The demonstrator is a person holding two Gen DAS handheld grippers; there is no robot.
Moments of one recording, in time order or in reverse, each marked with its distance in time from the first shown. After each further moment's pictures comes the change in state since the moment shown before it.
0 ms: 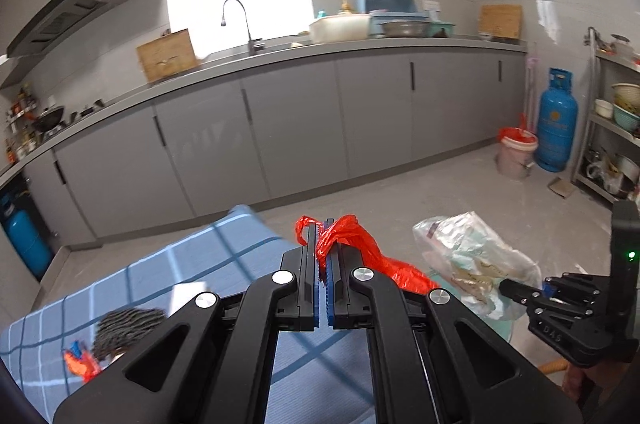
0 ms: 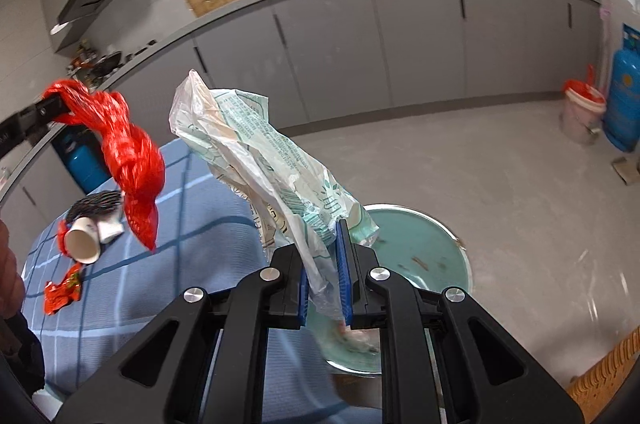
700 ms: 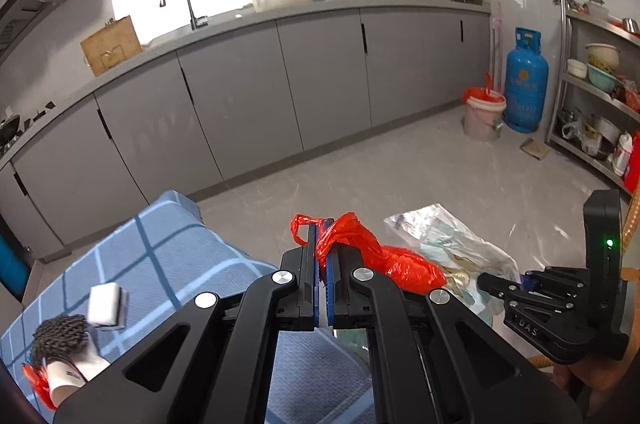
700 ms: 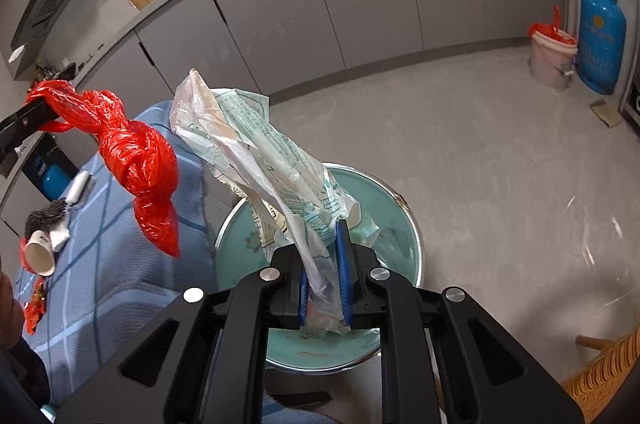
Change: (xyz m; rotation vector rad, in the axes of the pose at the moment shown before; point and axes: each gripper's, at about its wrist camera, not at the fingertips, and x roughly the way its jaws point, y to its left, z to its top) left arm 0.075 -0.077 -0.020 0.088 0.112 -0.120; right arm 0.049 -0.070 -0.023 0.134 0.111 -0.083
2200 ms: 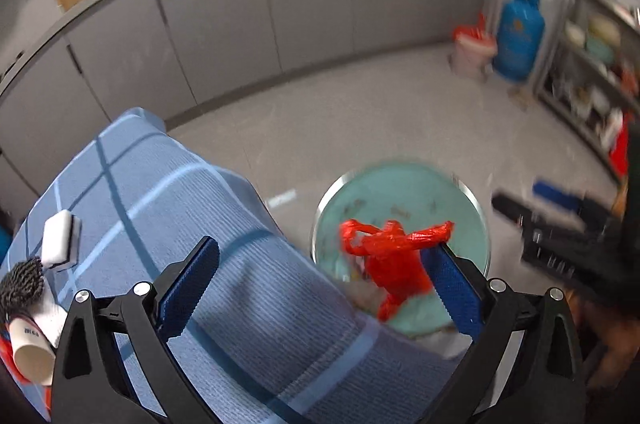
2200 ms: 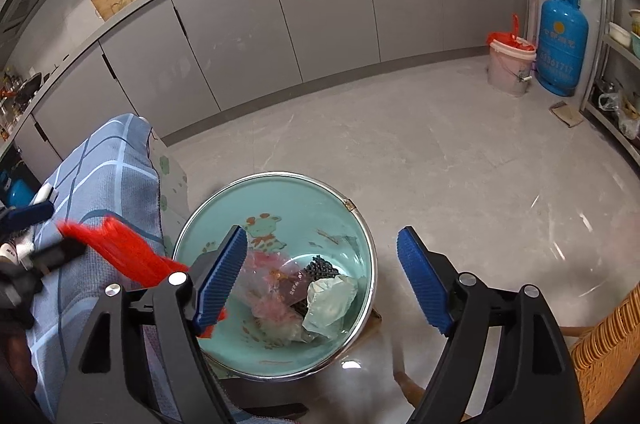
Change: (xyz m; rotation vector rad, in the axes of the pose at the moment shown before) left arm 0.032 0.002 -0.035 -0.054 0.240 -0.079; right arm -0.014 -0.008 -0.005 0.030 -0.077 -0.148
